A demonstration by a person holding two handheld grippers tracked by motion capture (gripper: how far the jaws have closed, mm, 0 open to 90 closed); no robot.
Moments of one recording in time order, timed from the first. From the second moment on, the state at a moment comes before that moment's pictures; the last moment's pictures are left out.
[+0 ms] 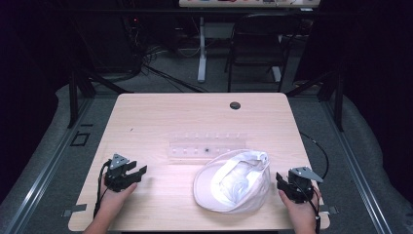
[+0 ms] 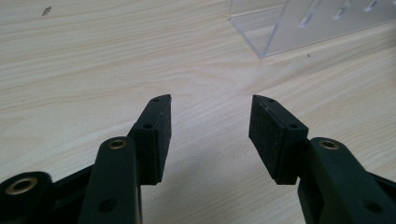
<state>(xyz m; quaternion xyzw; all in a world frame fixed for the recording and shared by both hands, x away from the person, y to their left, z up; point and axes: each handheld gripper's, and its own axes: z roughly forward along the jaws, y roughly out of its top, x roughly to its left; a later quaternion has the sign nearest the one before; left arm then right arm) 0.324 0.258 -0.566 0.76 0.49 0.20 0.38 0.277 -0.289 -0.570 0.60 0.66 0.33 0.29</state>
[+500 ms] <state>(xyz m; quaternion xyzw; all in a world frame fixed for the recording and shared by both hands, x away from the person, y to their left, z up) 0.324 0.257 -0.566 0.75 0.50 0.21 0.37 0.282 -0.286 -0.565 0.62 0.68 0.31 0.26</state>
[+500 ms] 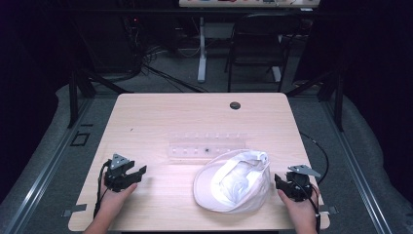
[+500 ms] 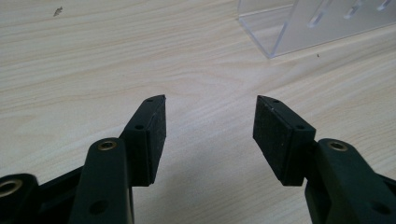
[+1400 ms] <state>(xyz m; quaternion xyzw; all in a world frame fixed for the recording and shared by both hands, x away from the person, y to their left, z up) 0.323 0.256 -0.566 0.75 0.50 0.21 0.37 0.306 -0.279 -0.504 0.60 0.73 0.27 0.19</state>
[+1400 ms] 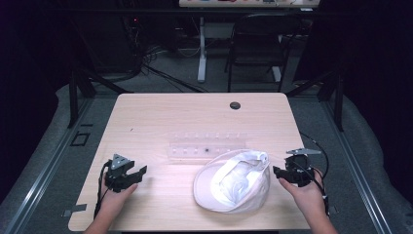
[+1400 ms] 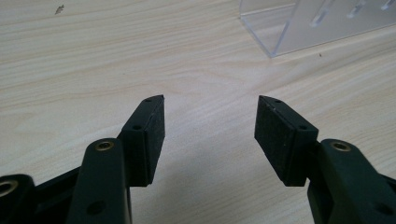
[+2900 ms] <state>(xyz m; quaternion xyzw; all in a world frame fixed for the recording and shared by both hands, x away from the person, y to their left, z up) 0.325 0.254 -0.569 0.76 0.50 0.21 0.36 0.353 -0.237 -0.459 0.61 0.76 0.21 0.07</state>
